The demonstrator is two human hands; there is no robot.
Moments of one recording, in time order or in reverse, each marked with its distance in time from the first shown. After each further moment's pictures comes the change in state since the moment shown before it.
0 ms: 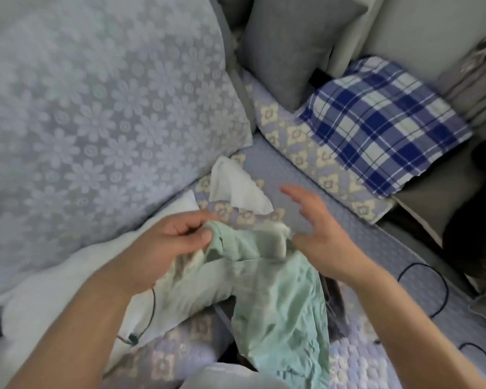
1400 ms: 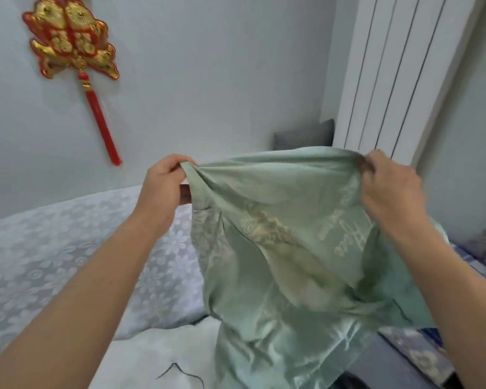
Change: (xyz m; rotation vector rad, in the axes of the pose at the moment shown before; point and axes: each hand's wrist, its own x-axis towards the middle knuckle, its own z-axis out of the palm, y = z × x) left_hand -0.131 0.182 -0.129 -0.062 0.905 0.641; right_hand 0.013 -0.290 -0.054 -0.667 0.864 -0.437
